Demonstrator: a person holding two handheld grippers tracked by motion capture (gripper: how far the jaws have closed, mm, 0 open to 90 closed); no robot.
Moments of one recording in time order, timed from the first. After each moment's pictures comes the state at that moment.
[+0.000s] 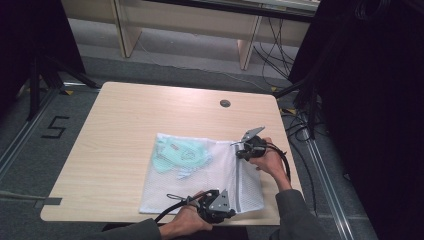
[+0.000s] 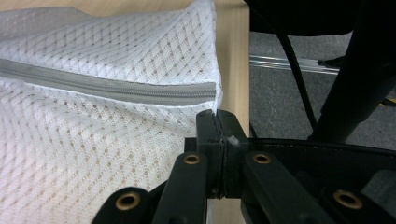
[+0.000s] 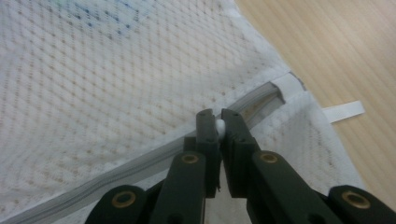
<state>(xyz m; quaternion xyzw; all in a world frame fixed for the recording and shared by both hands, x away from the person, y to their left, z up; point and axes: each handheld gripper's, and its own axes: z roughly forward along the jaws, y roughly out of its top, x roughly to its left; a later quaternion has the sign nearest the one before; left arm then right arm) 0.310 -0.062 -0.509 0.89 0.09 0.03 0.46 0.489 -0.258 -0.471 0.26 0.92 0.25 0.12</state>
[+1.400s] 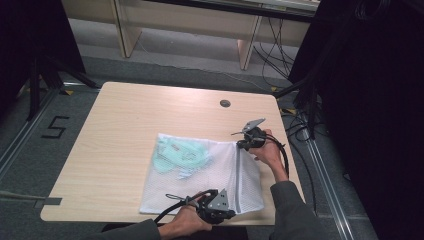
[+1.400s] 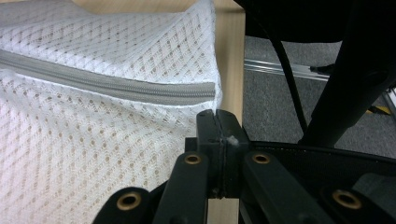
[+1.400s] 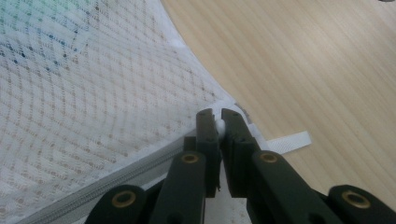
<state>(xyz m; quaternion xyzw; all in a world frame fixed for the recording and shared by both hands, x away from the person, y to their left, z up) 0.312 -0.060 -0.508 0.88 0.10 0.01 0.46 0.520 -0.260 -0.469 0.28 0.91 0.26 0.15</state>
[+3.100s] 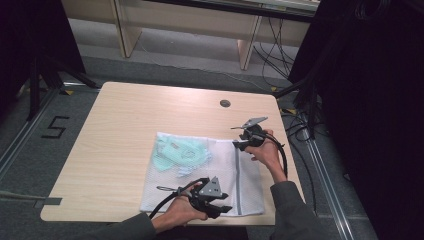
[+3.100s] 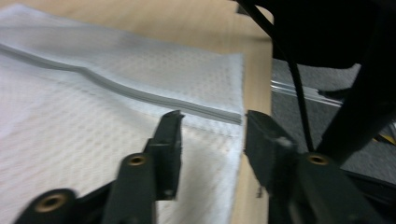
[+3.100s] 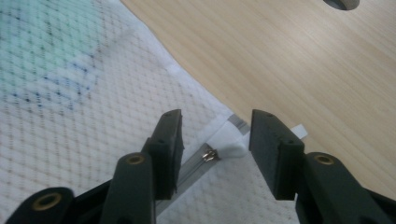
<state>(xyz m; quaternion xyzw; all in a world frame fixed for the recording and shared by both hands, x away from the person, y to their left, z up) 0.332 -0.038 -0.491 0.86 0.15 0.02 0.49 0.510 -0.251 -0.458 0.35 0.87 0.30 0.17</state>
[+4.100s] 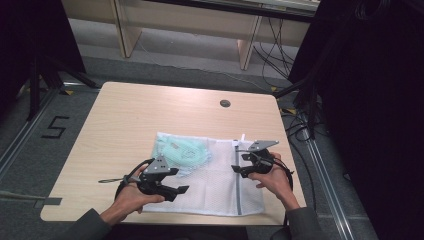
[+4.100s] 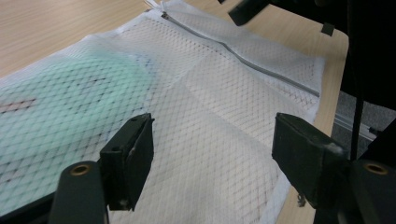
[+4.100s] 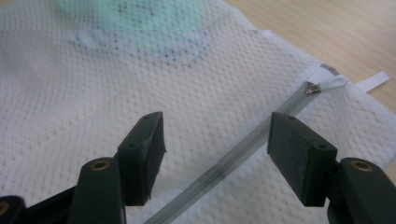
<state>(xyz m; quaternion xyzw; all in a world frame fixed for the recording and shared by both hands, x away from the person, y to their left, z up) 0.347 0.093 -0.460 0.82 0.29 0.07 0.49 0.418 -0.258 -0.453 0.34 0.87 0.34 0.13</state>
